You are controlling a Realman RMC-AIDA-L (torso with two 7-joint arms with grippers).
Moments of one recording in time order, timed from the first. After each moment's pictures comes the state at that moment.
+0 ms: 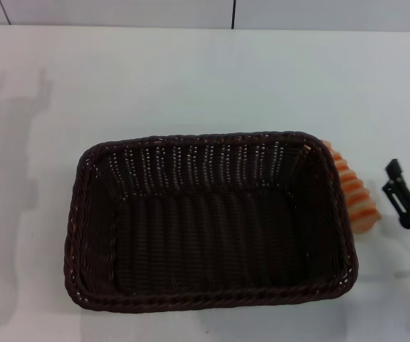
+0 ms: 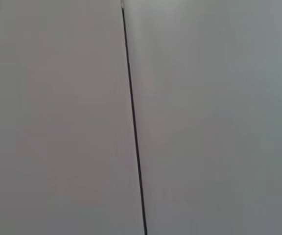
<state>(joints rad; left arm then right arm) -0.24 -2.07 -1.34 -0.64 2.57 1.25 0.22 0.21 2.09 -0.08 0.40 -1.51 -1.48 -0.06</state>
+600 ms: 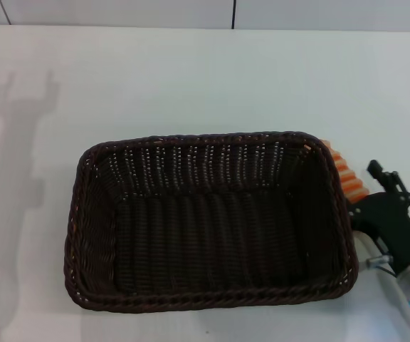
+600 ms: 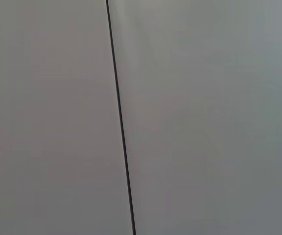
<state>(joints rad) -0.26 -2.07 -1.32 -0.59 2.57 1.23 0.22 0.32 2.09 -0.12 0.43 -1.52 -1.23 -0.06</state>
